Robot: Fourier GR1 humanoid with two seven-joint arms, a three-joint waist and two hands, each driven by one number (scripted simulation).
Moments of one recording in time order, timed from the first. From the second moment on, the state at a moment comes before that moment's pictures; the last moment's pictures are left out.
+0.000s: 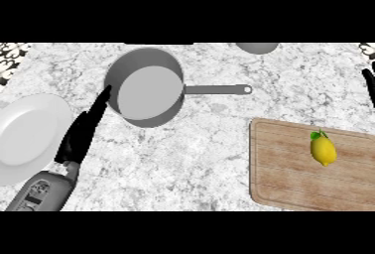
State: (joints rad) left arm -0.24 0.42 -0.31 -1.46 0.06 0.22 0.17; right arm -0.15 -0.57 -0.02 -1.64 -0.45 -0.17 -0.12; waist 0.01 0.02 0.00
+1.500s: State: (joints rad) left arm -0.08 0.31 -0.22 -1.63 0.37 0.06 0.23; right arm -0.24 -0.98 0.23 -1.68 0.13 -0.09 1.03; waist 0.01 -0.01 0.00
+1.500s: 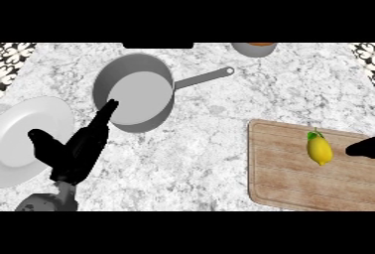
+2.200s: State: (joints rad) left arm -0.03 0.29 -0.22 -1.67 0.34 0.05 0.23; right arm -0.39 -0.84 0.27 -1.70 0.11 -0.04 1.19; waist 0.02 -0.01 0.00
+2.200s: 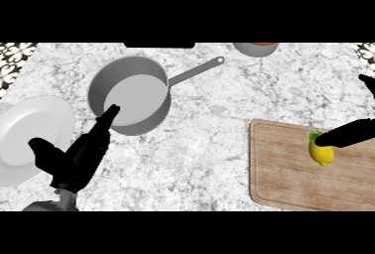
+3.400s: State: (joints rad) left arm -0.02 0.26 -0.18 -1.66 0.33 0.00 0.24; right arm -0.33 -0.68 0.36 -1.53 0.33 -0.02 1.18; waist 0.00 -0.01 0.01
